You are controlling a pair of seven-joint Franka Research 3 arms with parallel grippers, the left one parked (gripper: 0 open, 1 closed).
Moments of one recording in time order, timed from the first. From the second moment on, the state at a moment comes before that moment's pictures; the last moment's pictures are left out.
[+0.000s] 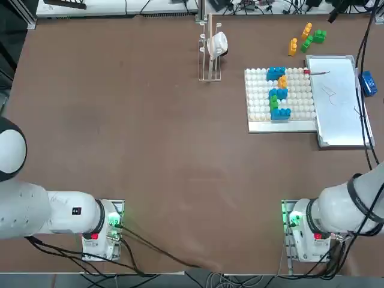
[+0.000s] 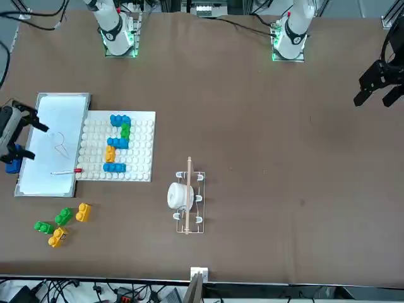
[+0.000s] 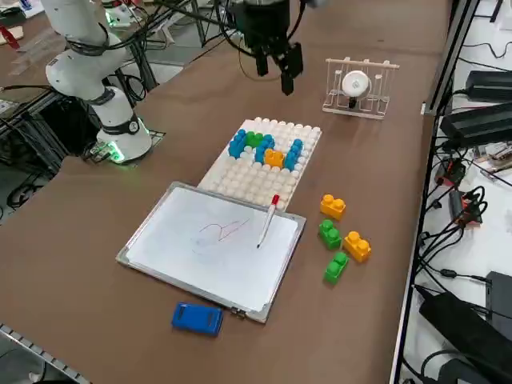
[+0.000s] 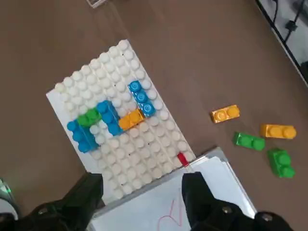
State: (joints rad) arm -0.08 0.25 -0.05 -1.40 0.16 1.60 -1.08
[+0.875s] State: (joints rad) arm 0.01 0.02 0.00 -1.50 0.03 1.45 -0.12
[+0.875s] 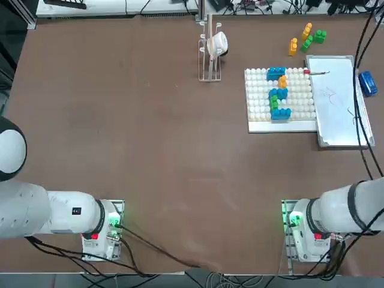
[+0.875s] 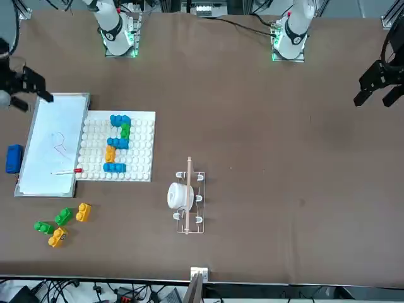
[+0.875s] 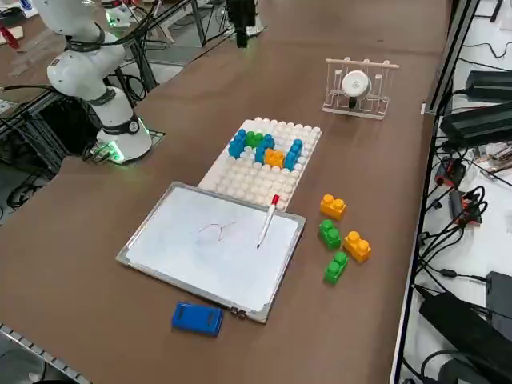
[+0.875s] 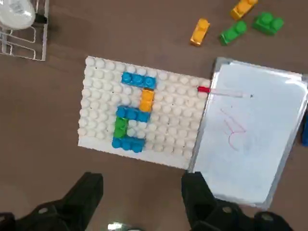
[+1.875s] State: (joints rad) arm -0.01 -0.02 0.00 -1.51 0.02 1.45 0.04
